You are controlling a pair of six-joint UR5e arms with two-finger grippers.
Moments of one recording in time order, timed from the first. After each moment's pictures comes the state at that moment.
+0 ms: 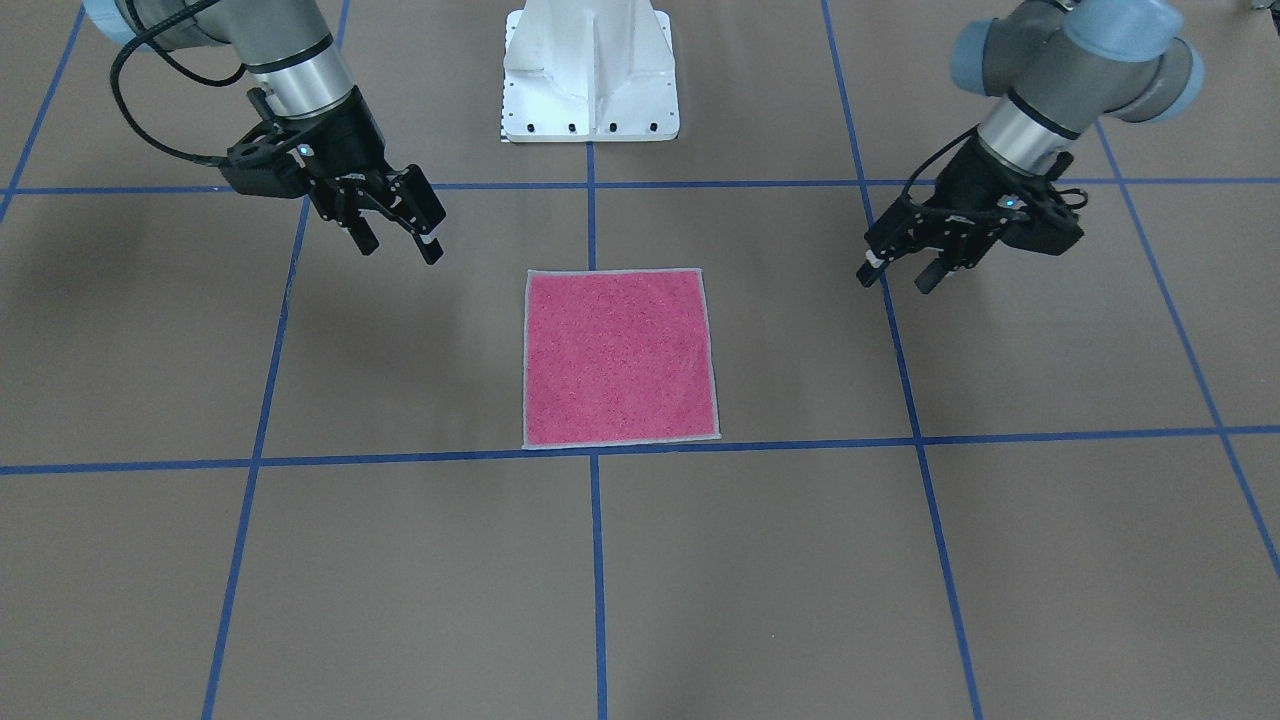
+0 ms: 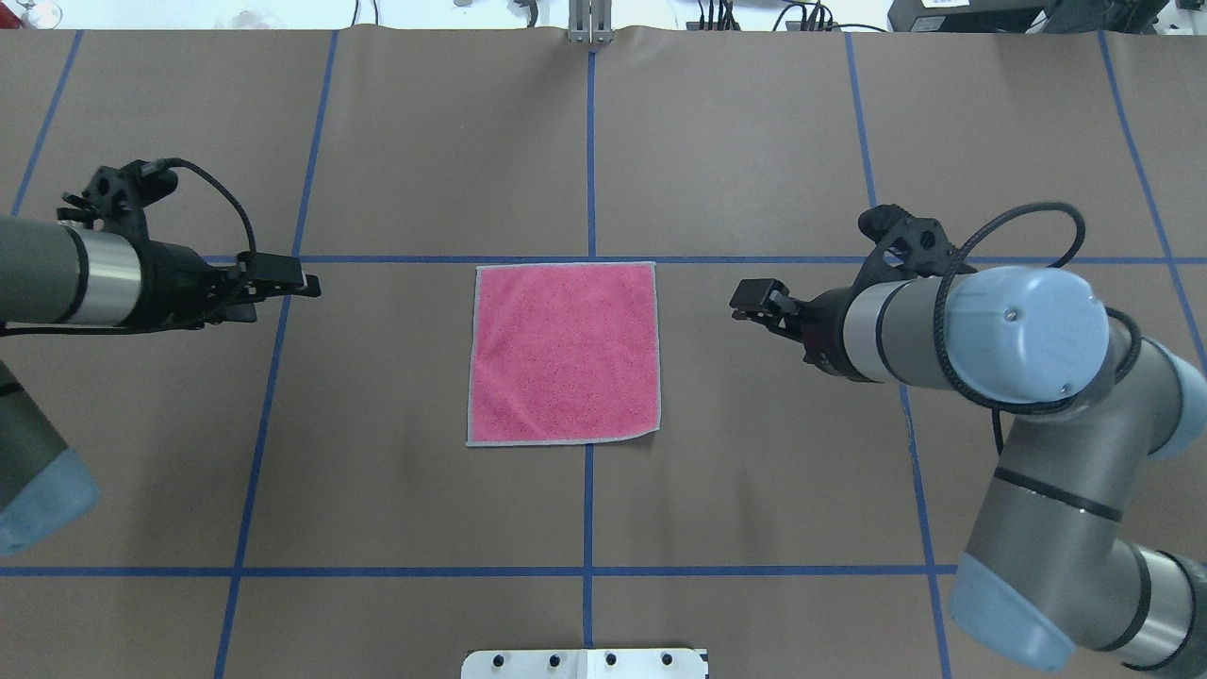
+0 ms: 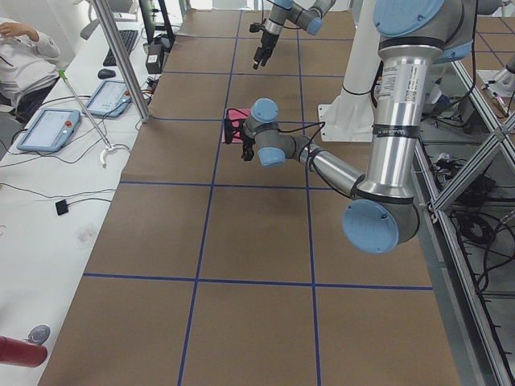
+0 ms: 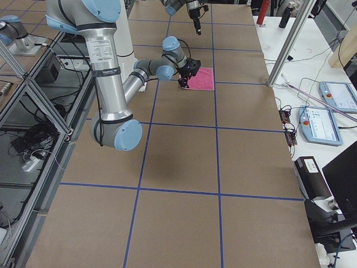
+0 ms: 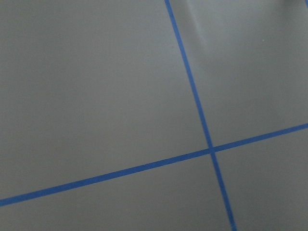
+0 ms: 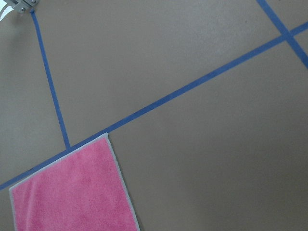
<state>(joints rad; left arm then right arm) -0.73 -1.68 -1.90 -2.33 -1.93 -1.46 0.50 -1.31 2.08 -1.28 1.61 1.77</state>
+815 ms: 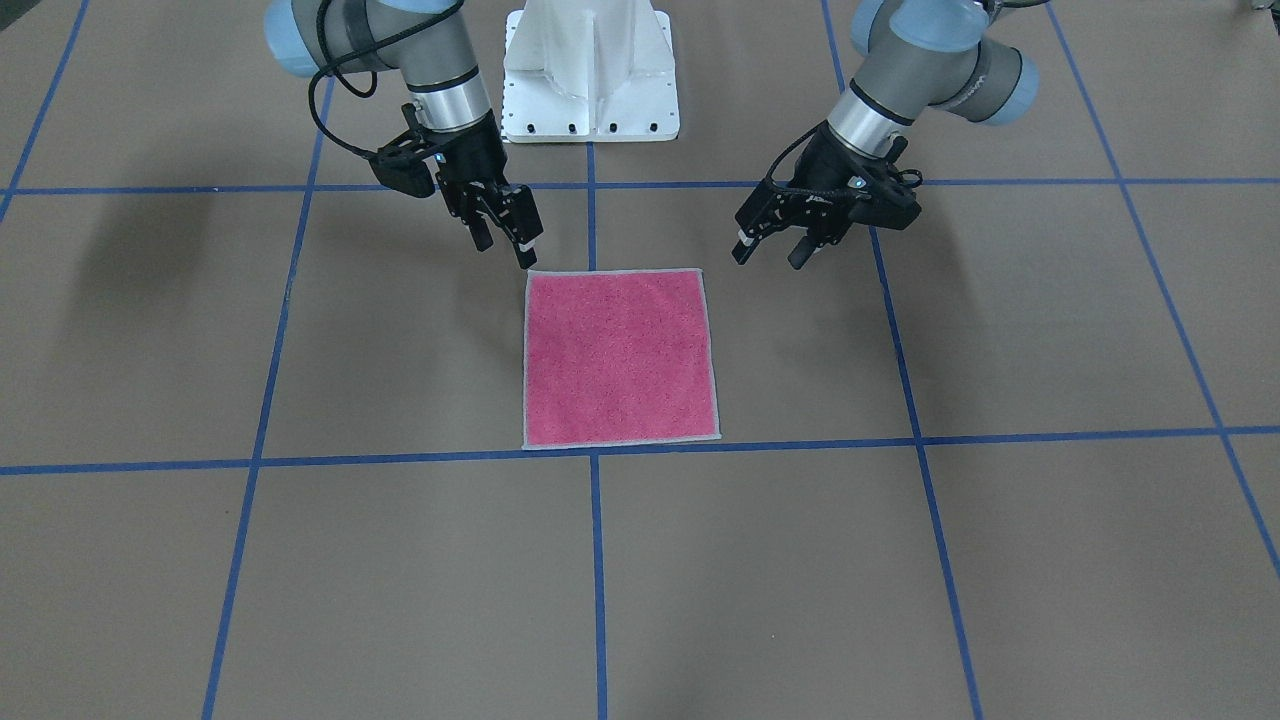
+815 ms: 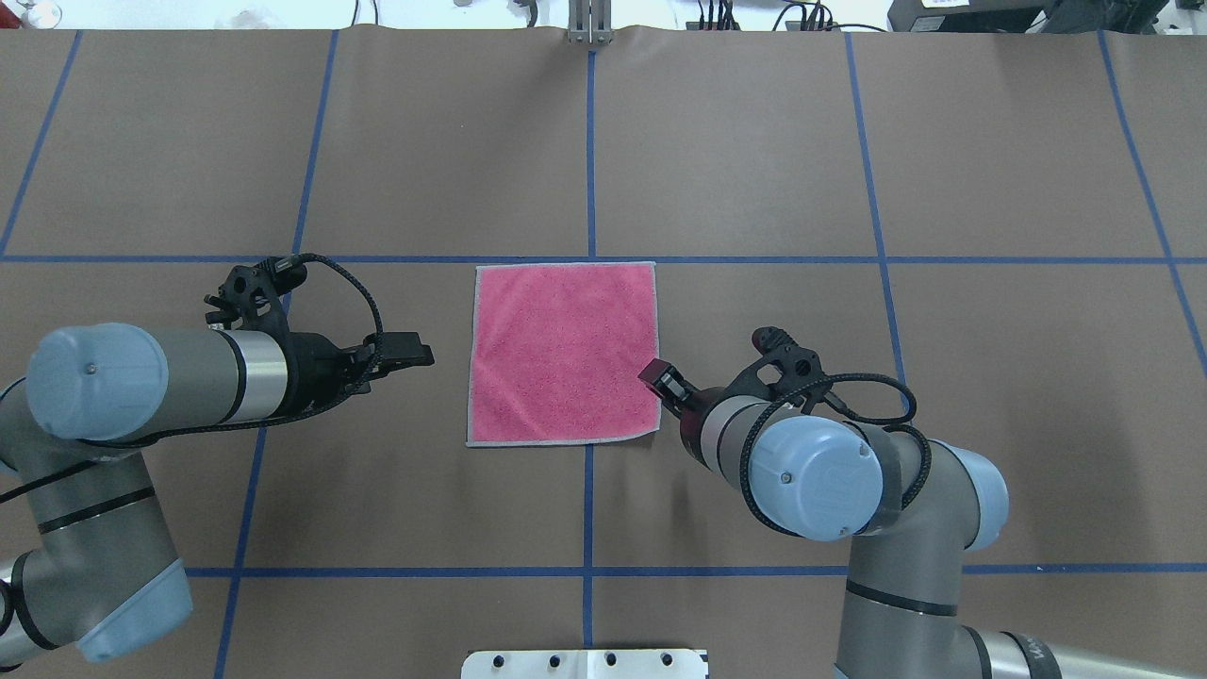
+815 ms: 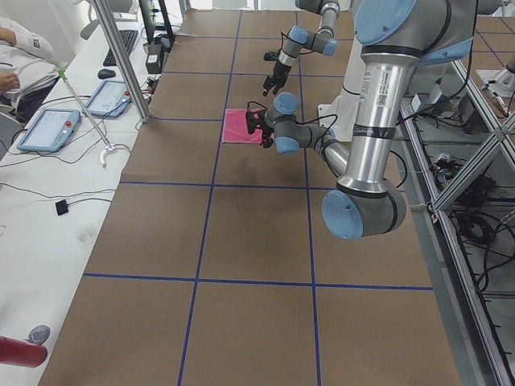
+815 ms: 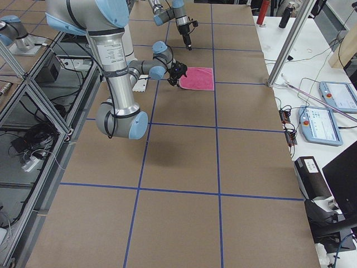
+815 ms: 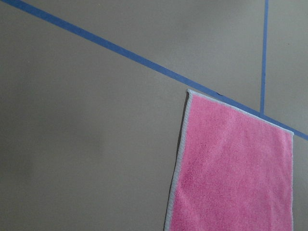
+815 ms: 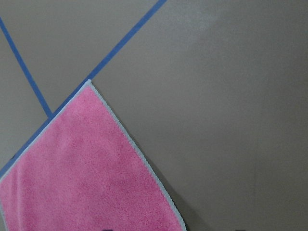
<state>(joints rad) -0.50 -1.76 -1.89 -2.32 -1.71 -1.61 0.28 -1.17 1.89 -1.28 1.38 2.13</state>
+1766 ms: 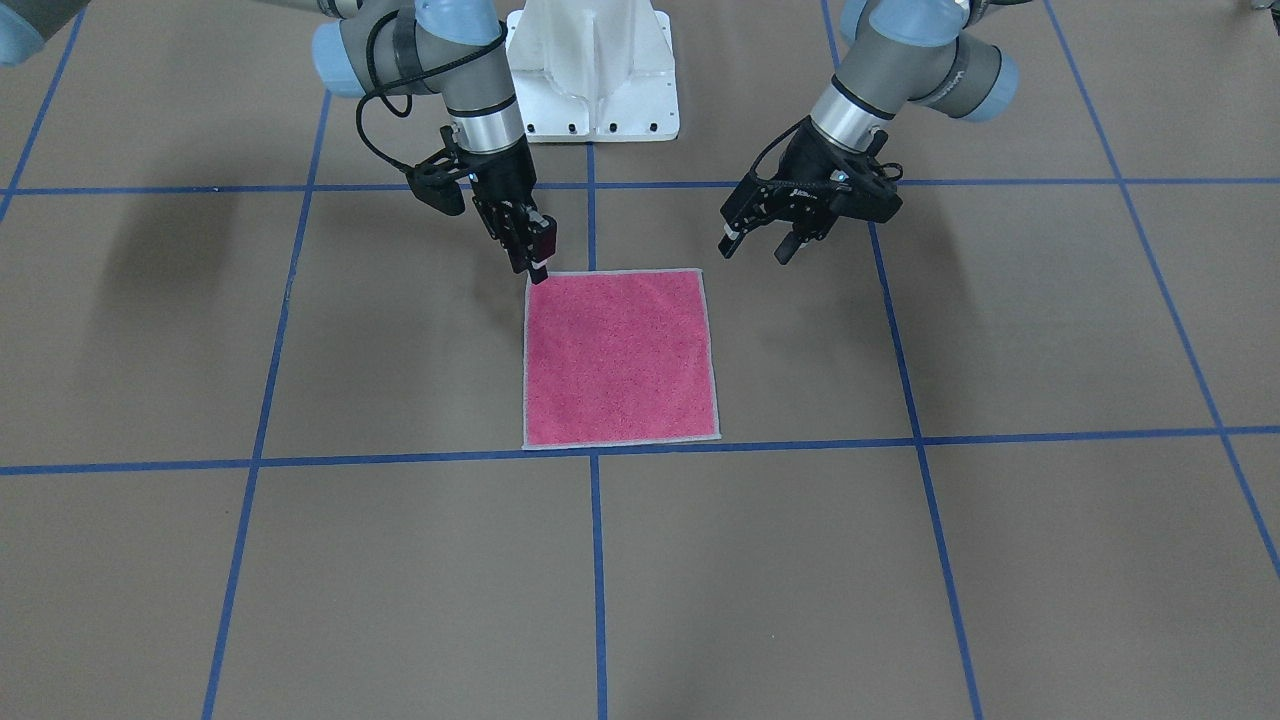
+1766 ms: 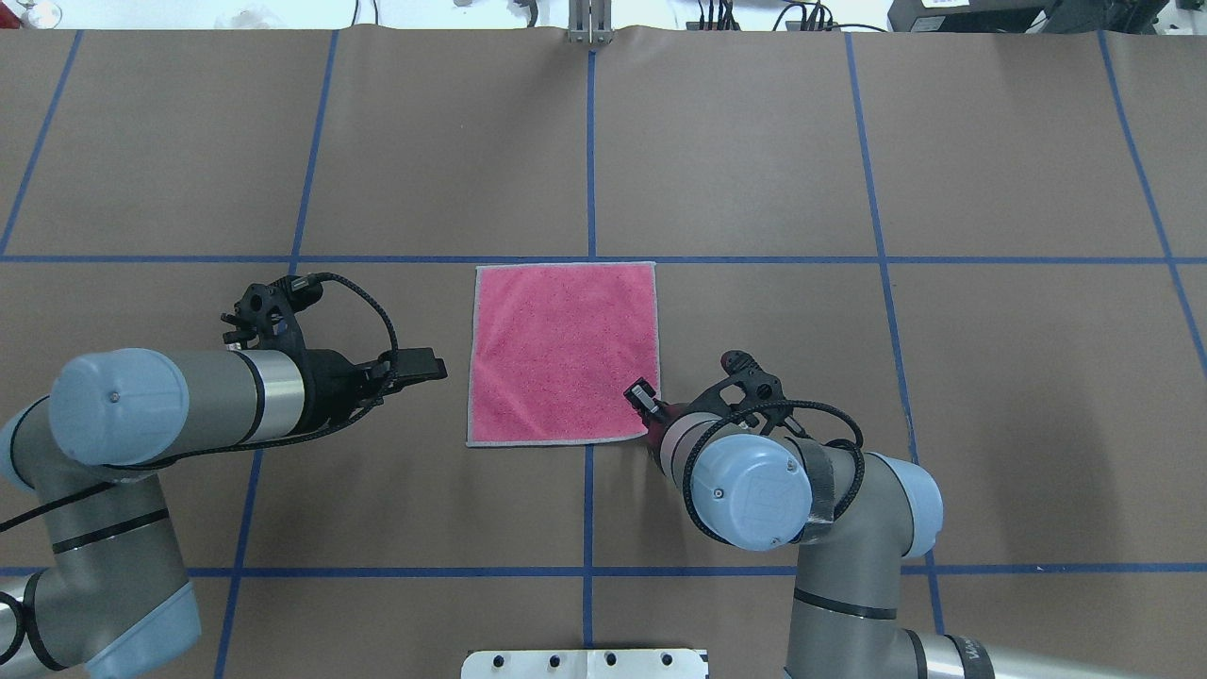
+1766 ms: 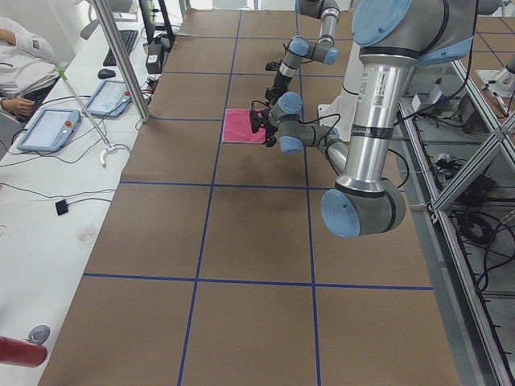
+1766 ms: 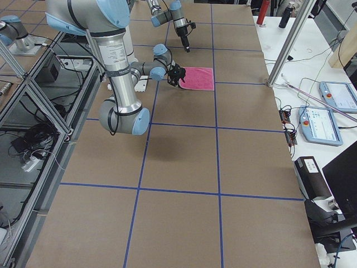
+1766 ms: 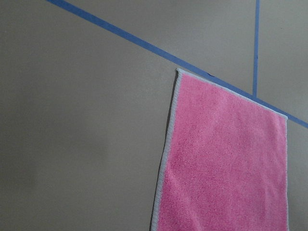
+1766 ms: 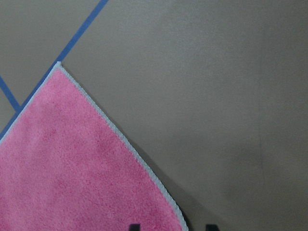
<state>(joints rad) -0.46 -1.76 -1.89 -2.32 -1.67 -1.61 0.26 -1.10 1.79 -1.28 1.36 2.22</state>
